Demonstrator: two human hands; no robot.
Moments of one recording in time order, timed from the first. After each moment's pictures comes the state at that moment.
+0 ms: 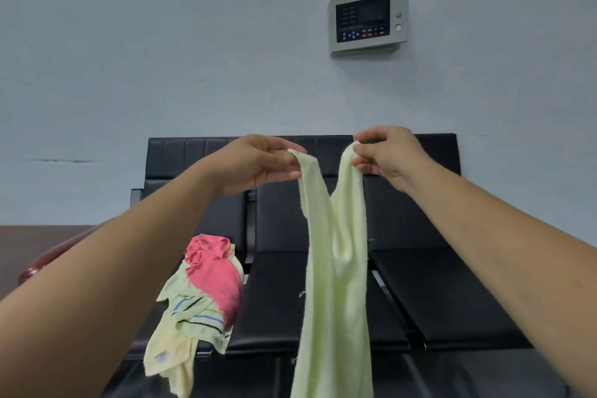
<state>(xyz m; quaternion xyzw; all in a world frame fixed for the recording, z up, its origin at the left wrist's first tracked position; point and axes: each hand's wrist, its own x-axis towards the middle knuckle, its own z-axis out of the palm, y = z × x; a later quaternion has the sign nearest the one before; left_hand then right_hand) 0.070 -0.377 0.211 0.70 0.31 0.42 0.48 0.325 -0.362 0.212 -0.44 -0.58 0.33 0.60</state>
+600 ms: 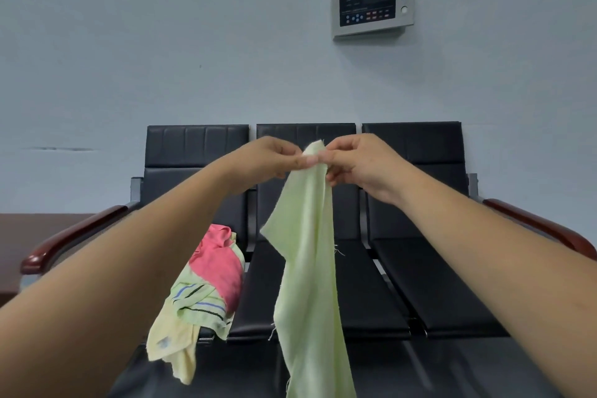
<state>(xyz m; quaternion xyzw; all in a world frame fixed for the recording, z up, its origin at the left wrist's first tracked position) 0.079 -0.373 0.192 0.81 0.41 0.33 0.27 0.292 -0.382 0.186 -0.37 -0.71 0.38 0.47</state>
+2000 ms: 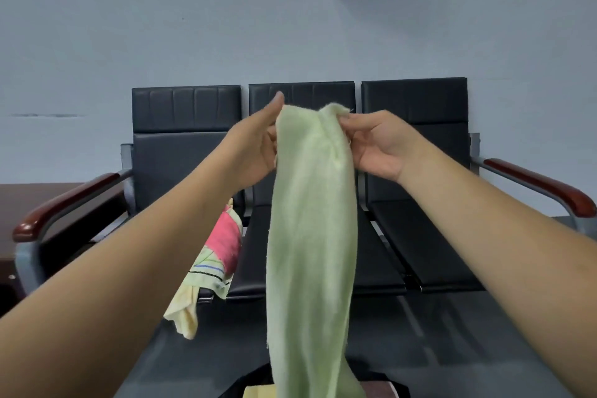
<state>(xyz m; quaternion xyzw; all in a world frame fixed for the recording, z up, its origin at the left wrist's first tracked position) 0.093 -0.352 0.134 0.60 0.27 0.50 0.56 0.313 -0.363 0.148 -0.22 -0.51 0.68 0.47</state>
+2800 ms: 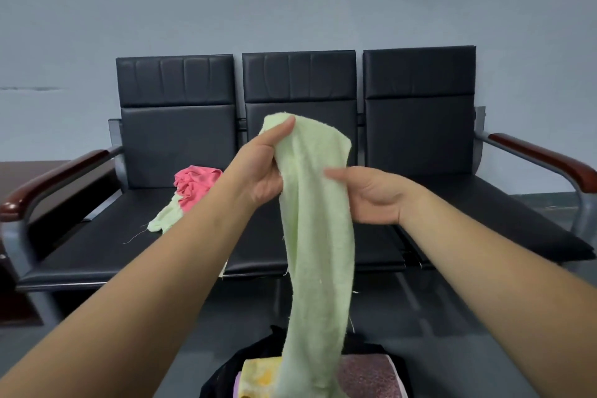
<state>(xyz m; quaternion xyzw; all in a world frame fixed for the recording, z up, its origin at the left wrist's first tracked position) 0.119 -0.357 0.077 0.39 0.25 0.52 0.72 0.317 -0.347 0.041 -0.30 -0.56 0.71 0.29</state>
